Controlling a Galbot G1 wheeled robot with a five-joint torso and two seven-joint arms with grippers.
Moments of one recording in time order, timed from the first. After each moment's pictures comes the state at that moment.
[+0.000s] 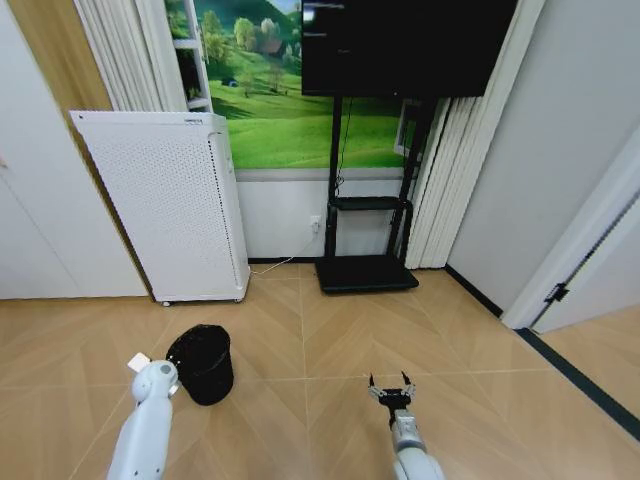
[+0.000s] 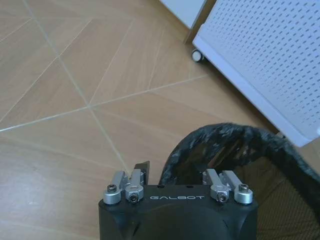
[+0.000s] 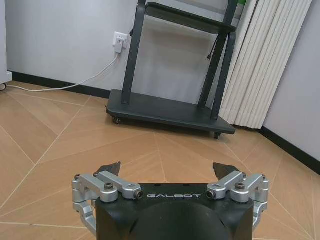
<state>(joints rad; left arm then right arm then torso) 0.96 -1.33 -0.82 -1.39 -0.93 0.48 -0.65 -1.48 1.43 0.46 1.68 -0.07 -0.02 0.22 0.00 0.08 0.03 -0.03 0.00</state>
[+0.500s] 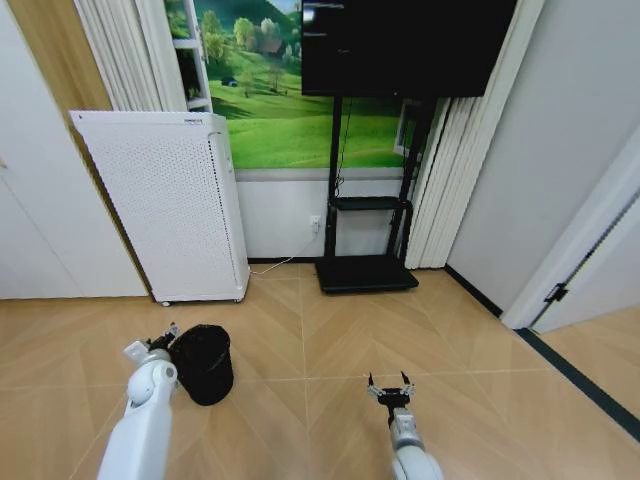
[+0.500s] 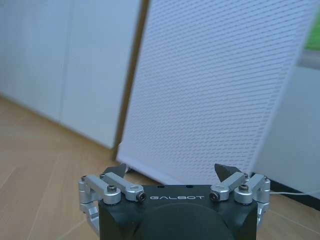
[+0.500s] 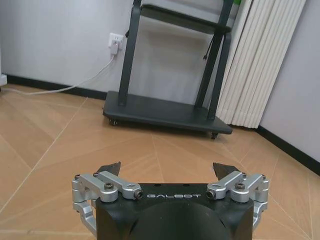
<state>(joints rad) 1.12 -1.32 -0.80 -1.69 -0.47 0.25 -0.24 -1.48 1.44 0.46 1.71 -0.06 -0.05 0.23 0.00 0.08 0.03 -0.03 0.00</state>
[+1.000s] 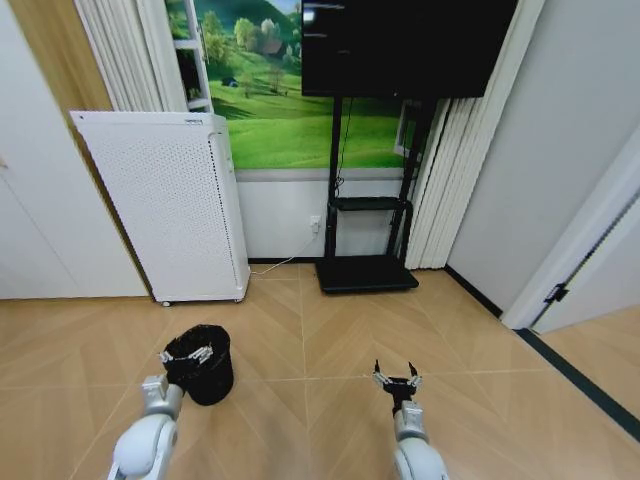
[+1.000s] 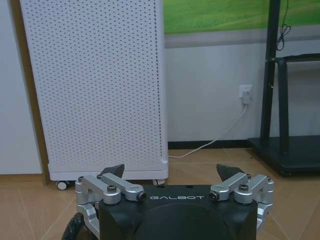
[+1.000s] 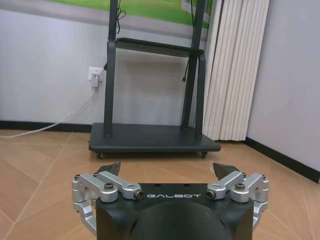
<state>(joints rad) 1.48 -1.36 -0.75 -1.94 -0.21 0.16 0.07 -1.45 1.44 0.48 1.72 0.04 0.05 0.27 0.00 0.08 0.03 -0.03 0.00</state>
